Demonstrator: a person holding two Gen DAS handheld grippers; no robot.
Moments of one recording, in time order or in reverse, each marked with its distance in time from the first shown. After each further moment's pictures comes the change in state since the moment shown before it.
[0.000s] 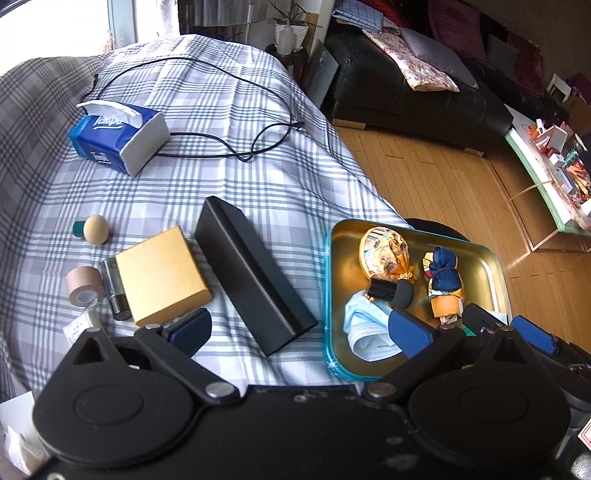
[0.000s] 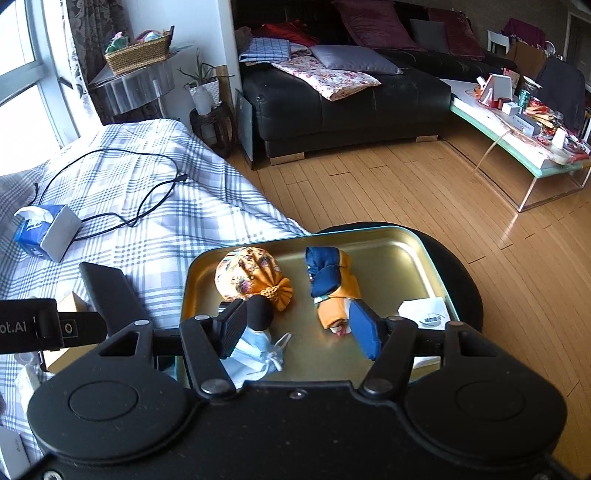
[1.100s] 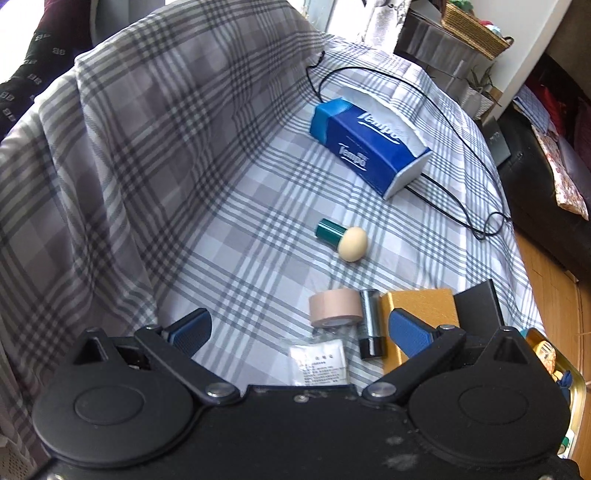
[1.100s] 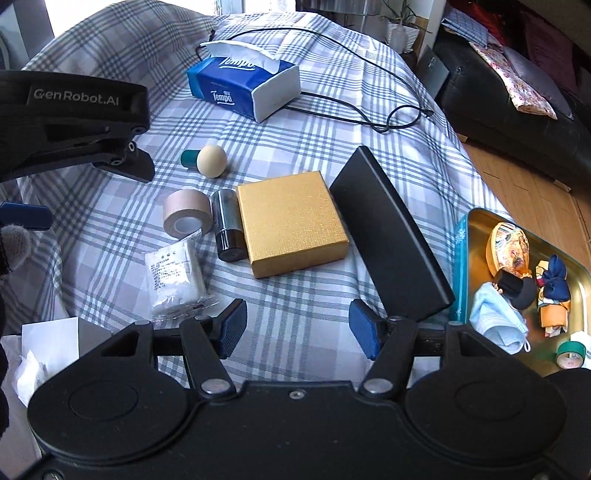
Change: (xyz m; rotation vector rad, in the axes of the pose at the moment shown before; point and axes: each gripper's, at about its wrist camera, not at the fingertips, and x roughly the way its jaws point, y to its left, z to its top) left arm -0.019 0.240 -0.017 -0.454 -0.071 0.233; right arm 0.012 0.232 -0.066 -0.459 0.199 0.198
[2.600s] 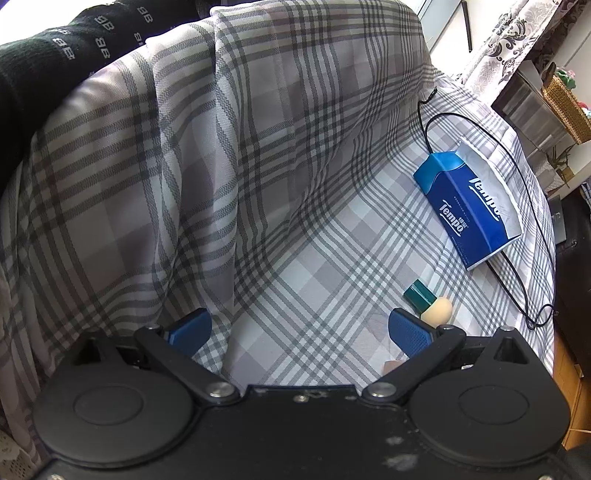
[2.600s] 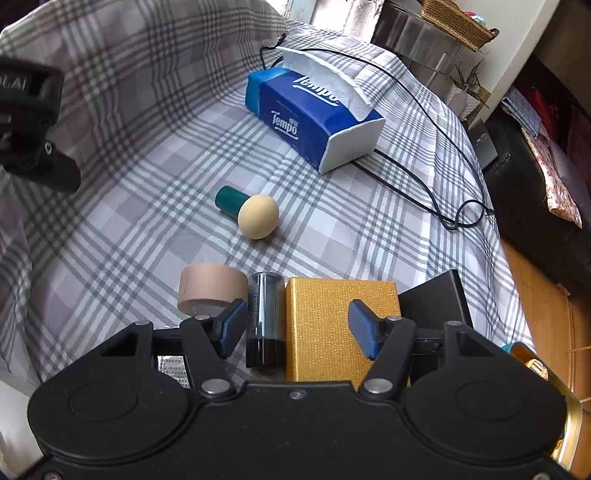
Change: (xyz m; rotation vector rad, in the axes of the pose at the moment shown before) left arm 0.012 0.068 0.027 -0.299 -0.014 0.092; right arm 0.060 0.068 0.058 -0.295 -0.074 -0.063
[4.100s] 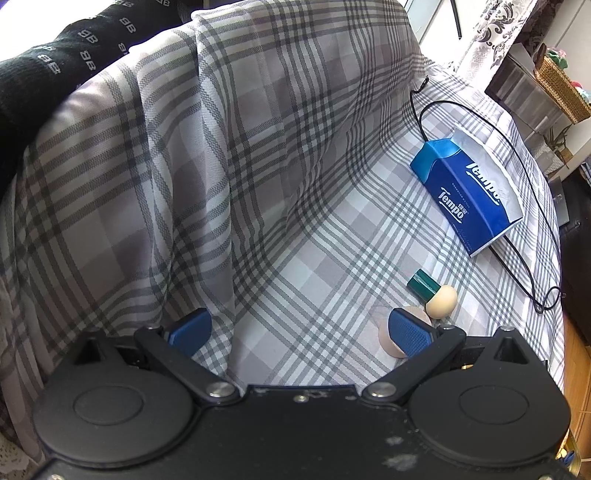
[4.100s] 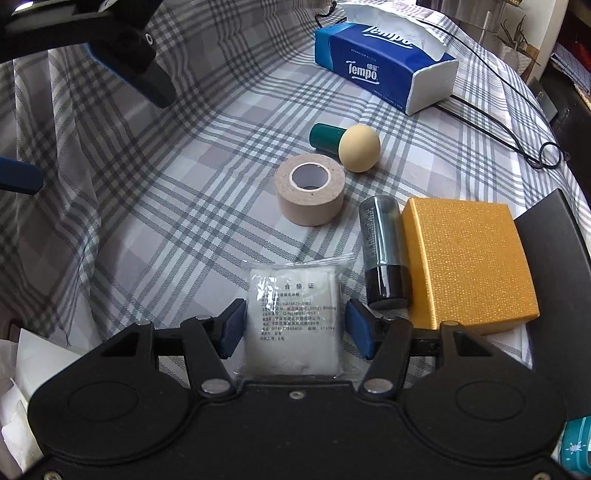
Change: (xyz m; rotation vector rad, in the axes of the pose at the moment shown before) left arm 0.005 -0.006 -0.001 0.077 0.007 0.016; right arm 0.012 0.033 -0.040 0.081 0.044 0.248
